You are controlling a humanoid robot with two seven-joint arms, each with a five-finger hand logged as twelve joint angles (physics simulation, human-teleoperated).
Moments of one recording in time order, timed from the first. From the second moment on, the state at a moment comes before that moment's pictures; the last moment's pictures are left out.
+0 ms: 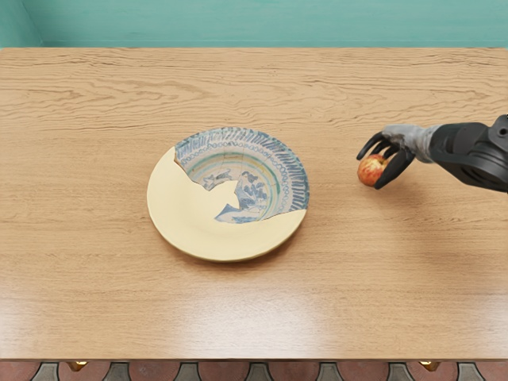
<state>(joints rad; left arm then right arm) -0.01 0.00 0.06 -0.19 -0.03 0.13 0.08 1.07 -0.65 0.31 1.29 -0.77 0.11 -0.61</state>
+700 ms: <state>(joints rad) -0.01 0.00 0.06 -0.19 -0.03 0.13 0.08 1.12 -0.39 0.34 1.28 -0.77 0.02 -0.61</state>
